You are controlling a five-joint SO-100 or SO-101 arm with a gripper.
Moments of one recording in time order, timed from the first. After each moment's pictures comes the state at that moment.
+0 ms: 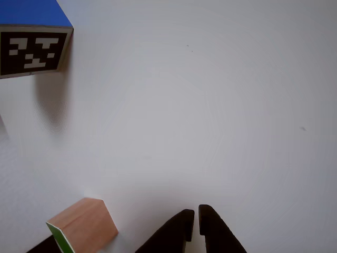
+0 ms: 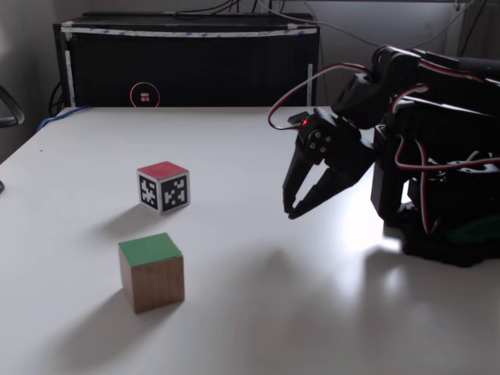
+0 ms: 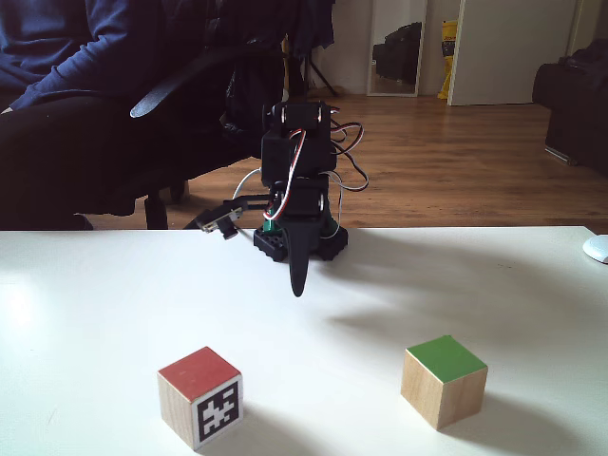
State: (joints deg) arm 16.2 188.2 172.7 73.6 -6.0
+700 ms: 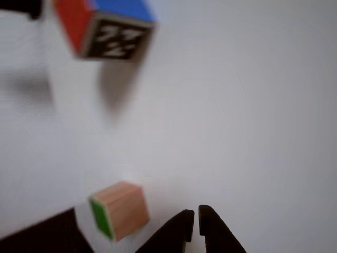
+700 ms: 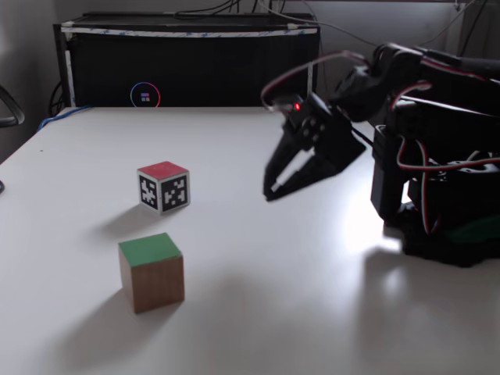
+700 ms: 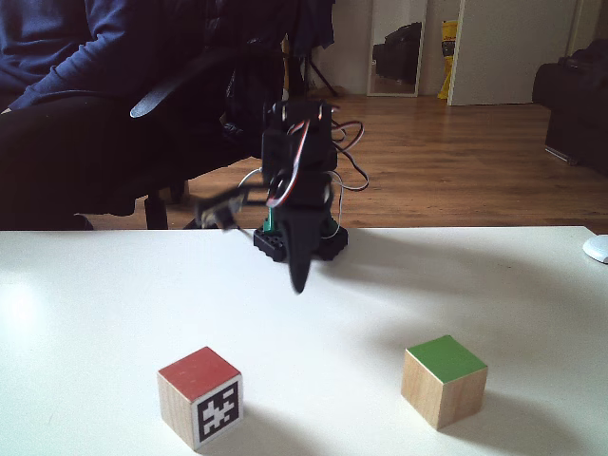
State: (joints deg) arm 12.9 188.2 170.4 64.6 -12.0
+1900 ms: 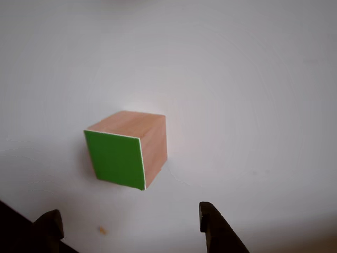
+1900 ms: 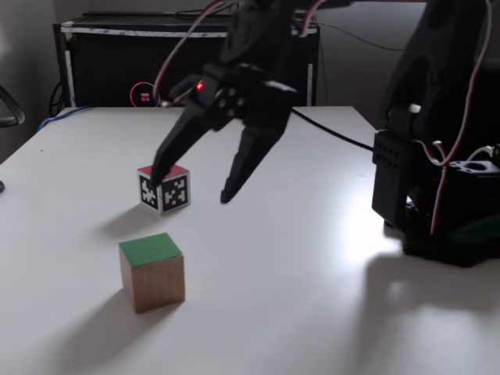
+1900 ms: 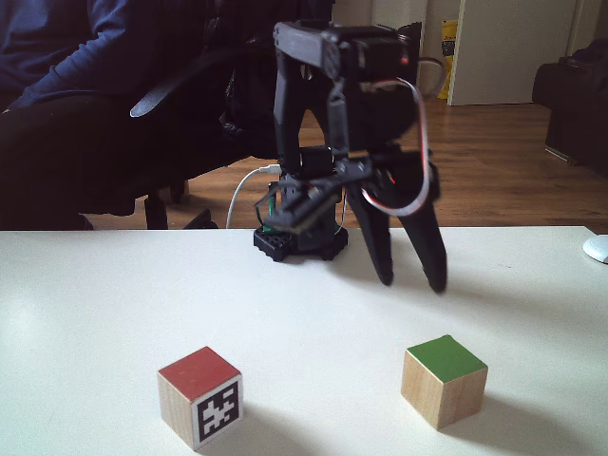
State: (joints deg) arm -5.7 102.8 105.8 70.3 -6.2
